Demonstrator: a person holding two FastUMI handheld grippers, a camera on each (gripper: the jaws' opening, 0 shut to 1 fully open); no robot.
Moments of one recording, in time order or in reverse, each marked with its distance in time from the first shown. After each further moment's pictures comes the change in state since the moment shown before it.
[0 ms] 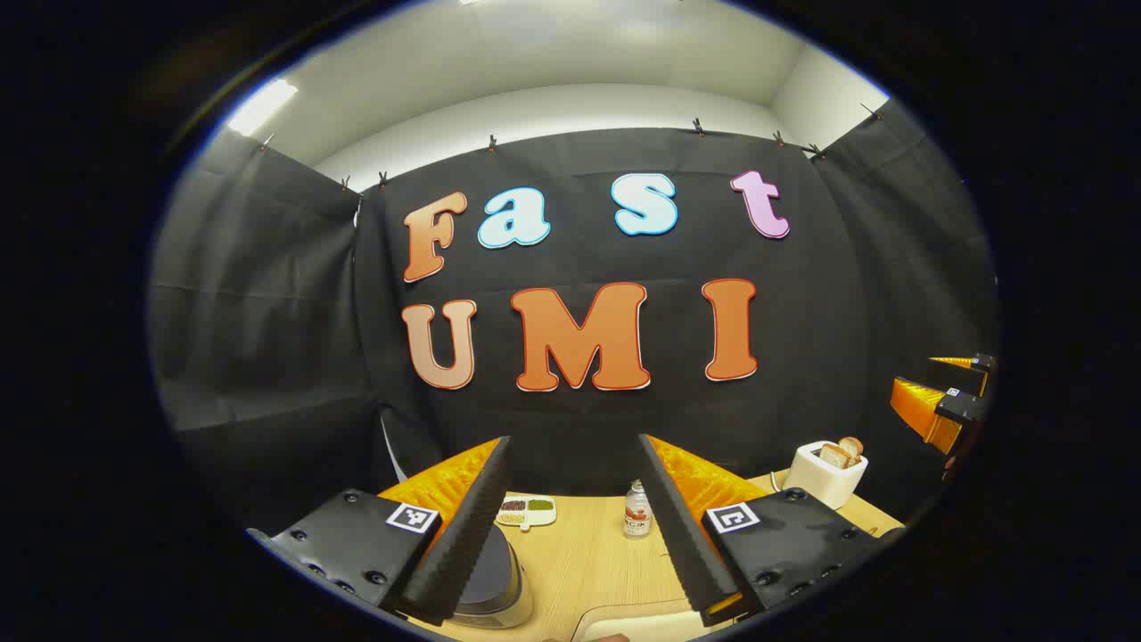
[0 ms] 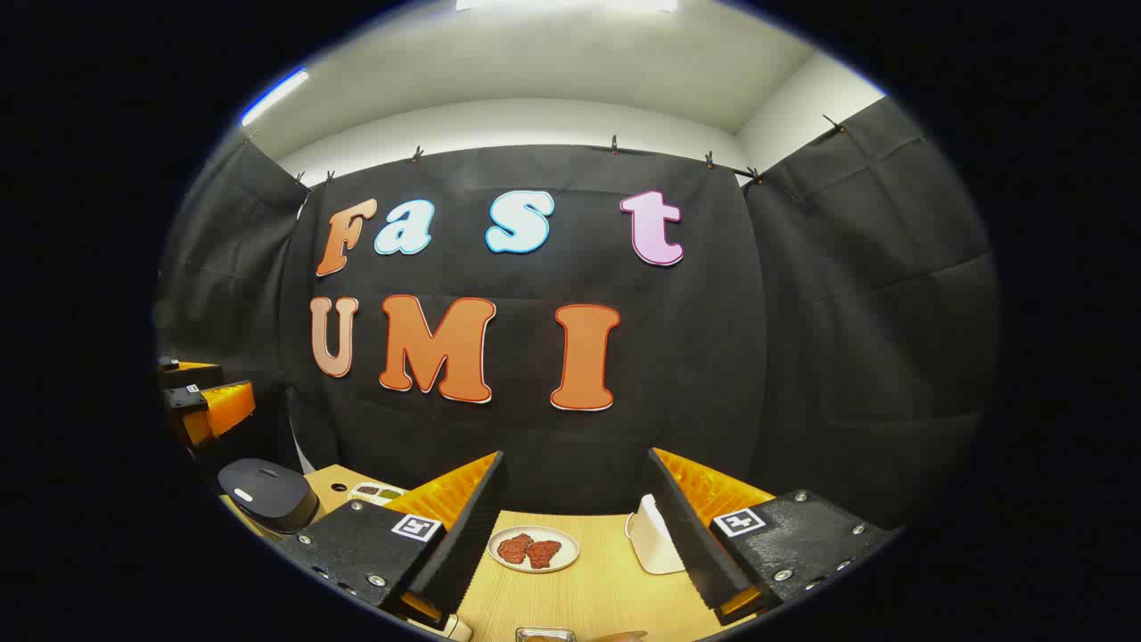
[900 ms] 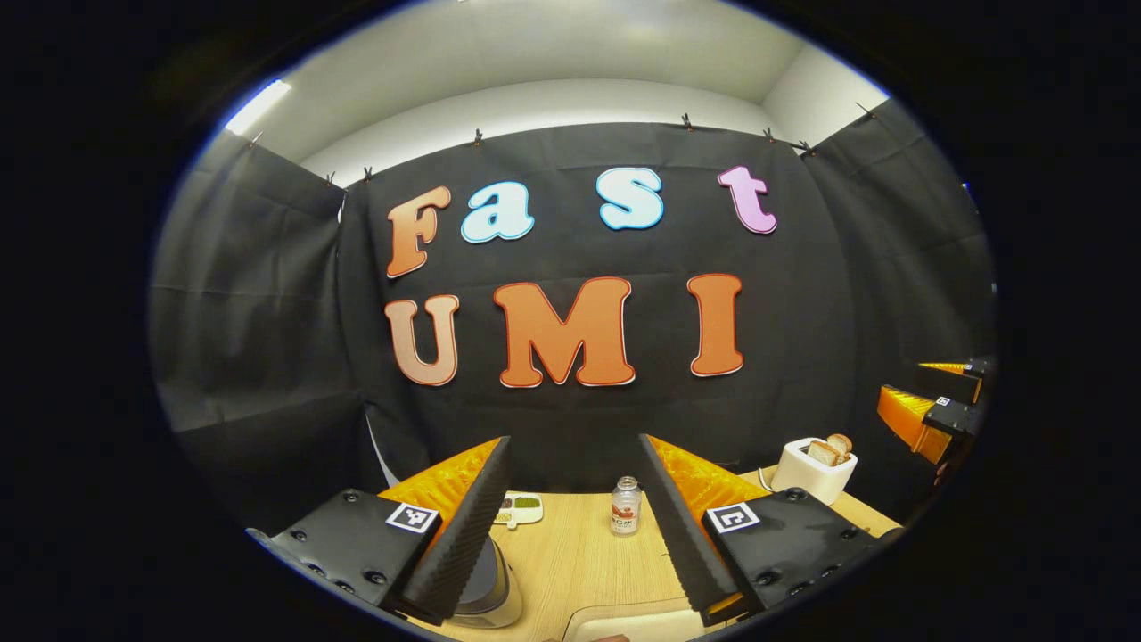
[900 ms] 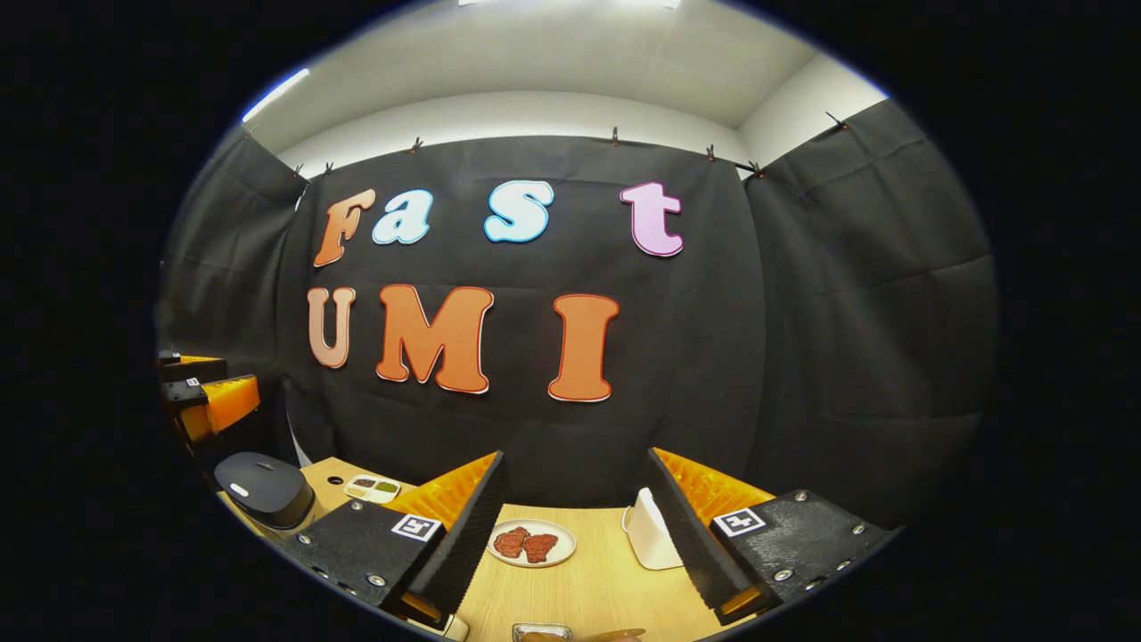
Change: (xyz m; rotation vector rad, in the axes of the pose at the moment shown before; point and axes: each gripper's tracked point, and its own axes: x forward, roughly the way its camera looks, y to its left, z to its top) left arm 0.009 -0.012 -0.003 -0.004 0.022 -0.034; right arm 0.005 -0.001 -0.009 -0.013 0.032 -0.002
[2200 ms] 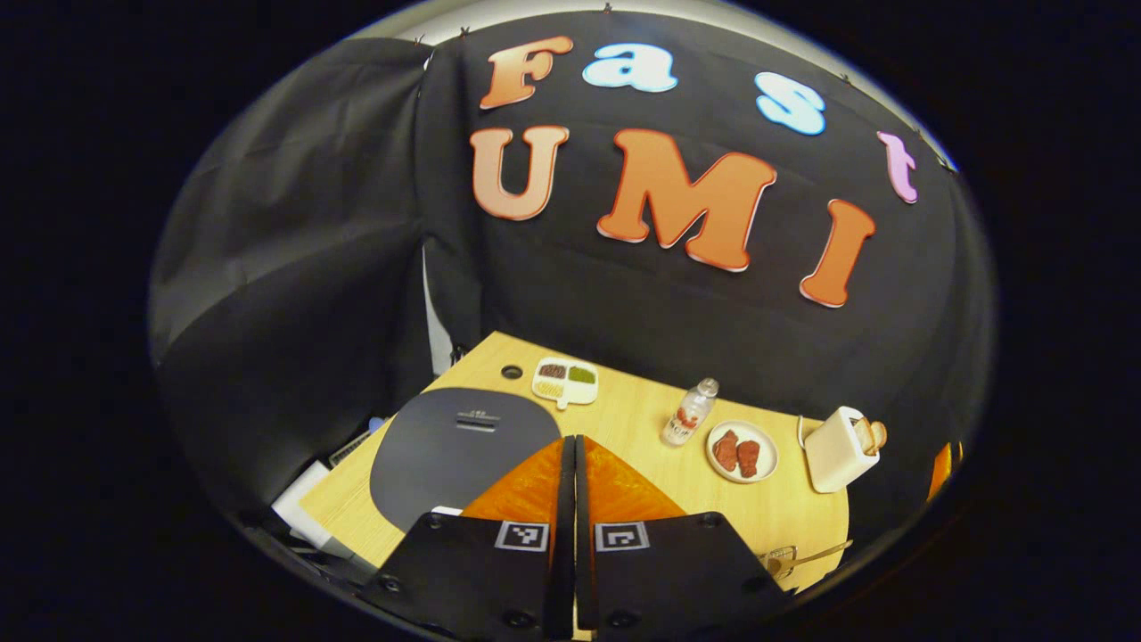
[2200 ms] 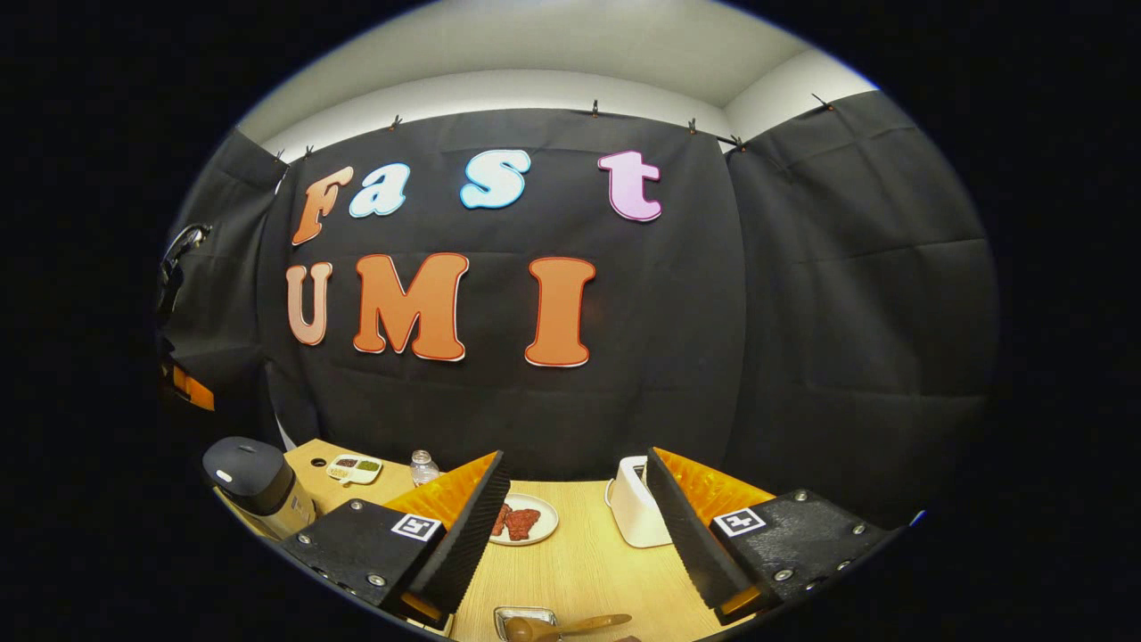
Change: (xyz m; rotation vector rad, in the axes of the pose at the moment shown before) left arm 0.028 0.124 -0.124 -0.269 0.606 0.200; right arm 0.001 -0.025 -0.046 0.013 0.102 -0.063
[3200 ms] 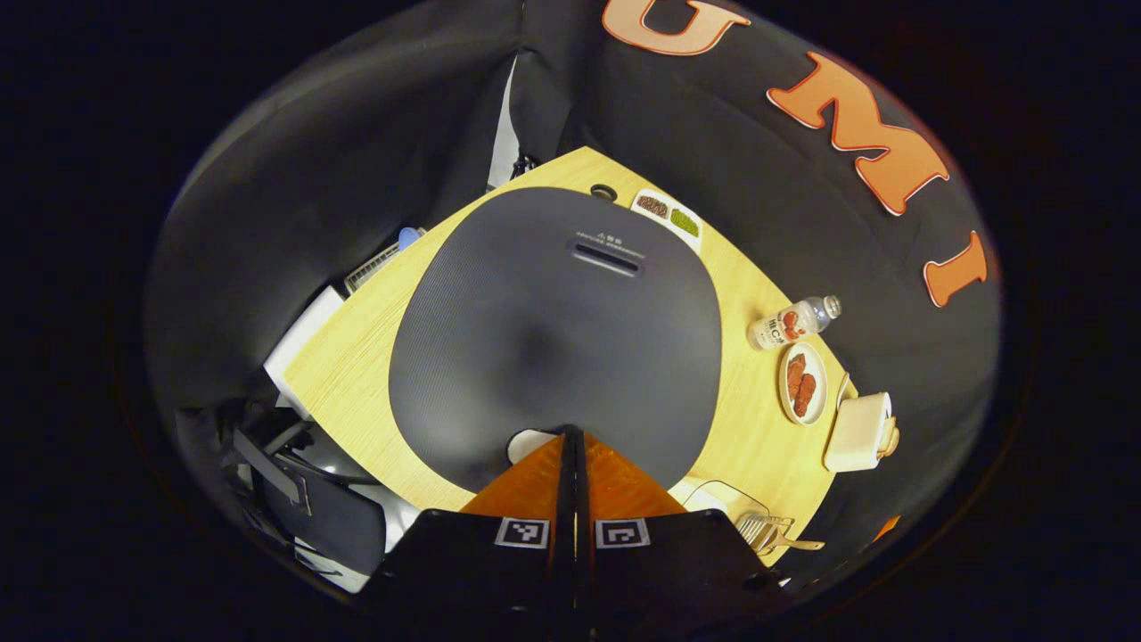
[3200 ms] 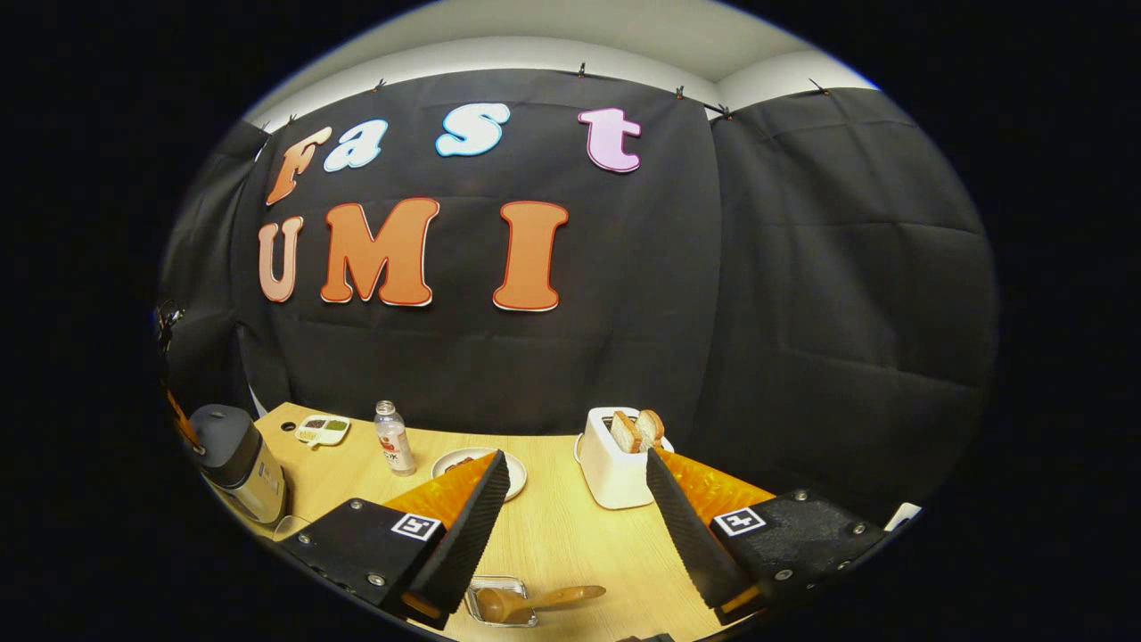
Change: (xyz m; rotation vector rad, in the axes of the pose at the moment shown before) left arm 0.053 0.096 -0.108 -0.274 0.566 0.084; right arm -0.004 -0.024 -0.058 -0.040 0.158 -0.094
